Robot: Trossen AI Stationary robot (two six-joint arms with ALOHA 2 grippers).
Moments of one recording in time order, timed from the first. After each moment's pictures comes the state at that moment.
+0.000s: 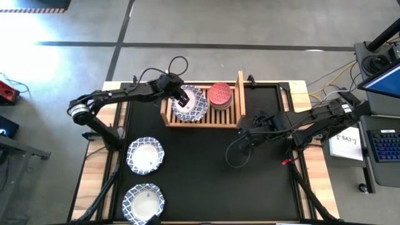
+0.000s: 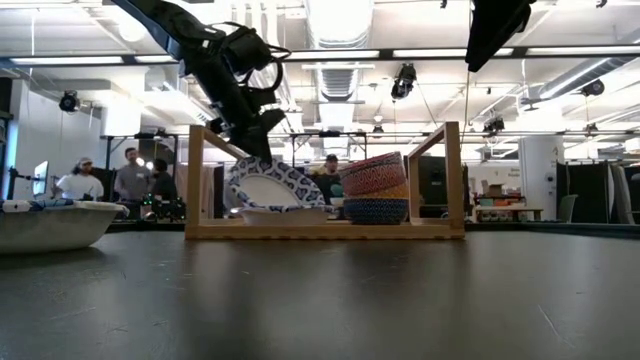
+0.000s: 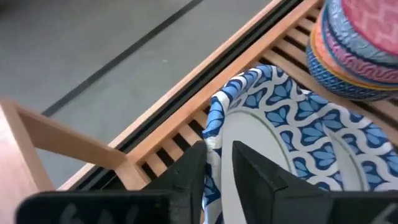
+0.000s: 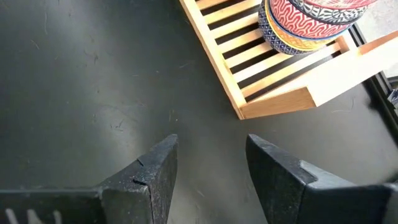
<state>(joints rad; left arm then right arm) 0.53 1.55 1.05 -0.31 -0.30 -0.12 0.24 1.40 1.40 -1.26 0.38 0.64</state>
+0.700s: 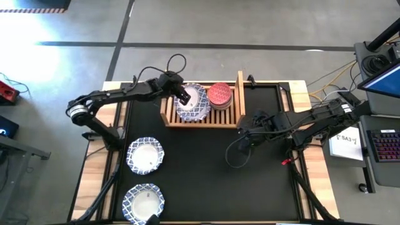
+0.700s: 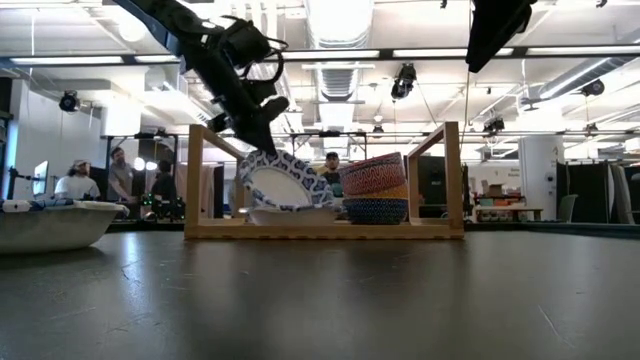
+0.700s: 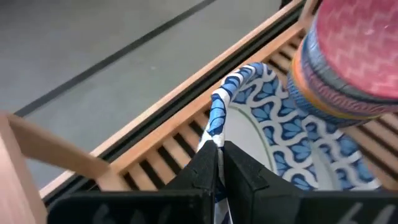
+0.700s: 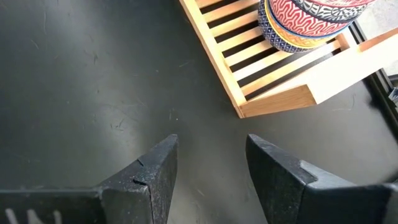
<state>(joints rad) 0.53 1.52 1.07 -0.27 -0.26 -0.17 0.24 1.40 1.39 -1.26 0.37 0.64</state>
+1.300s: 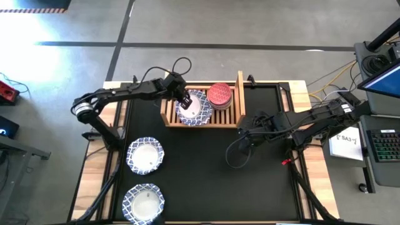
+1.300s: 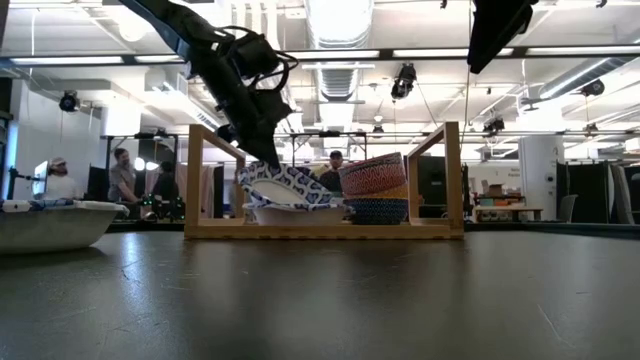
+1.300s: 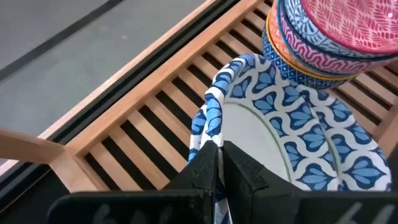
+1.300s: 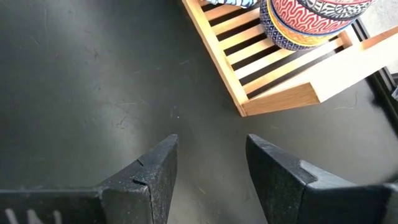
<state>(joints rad) 0.52 1.59 1.12 -0.37 -0.13 -0.19 0.24 1.40 1.39 -1.26 0.37 0.65</state>
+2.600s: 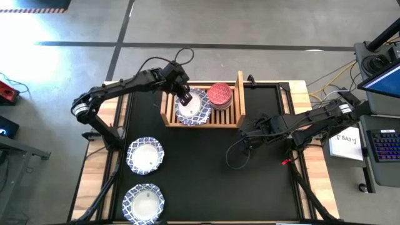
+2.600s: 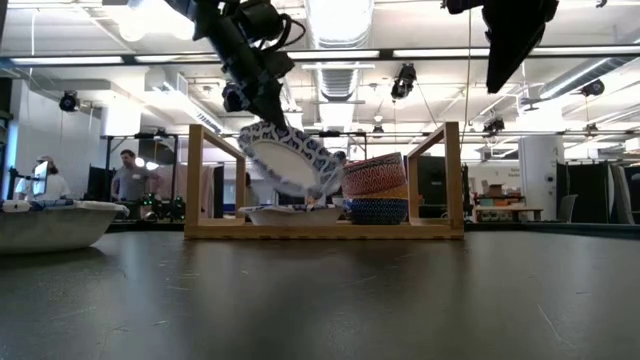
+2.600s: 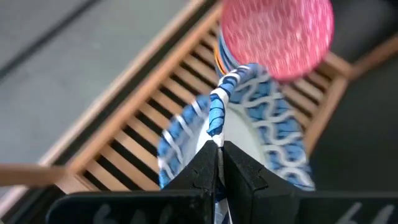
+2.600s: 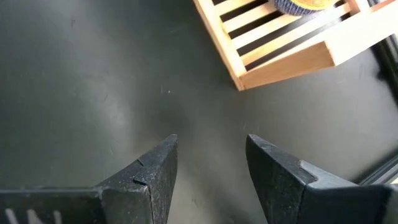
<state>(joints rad) 0.51 1.58 1.39 -0.67 -0.02 -0.11 0.24 1.40 1.32 -1.28 0.33 0.68</state>
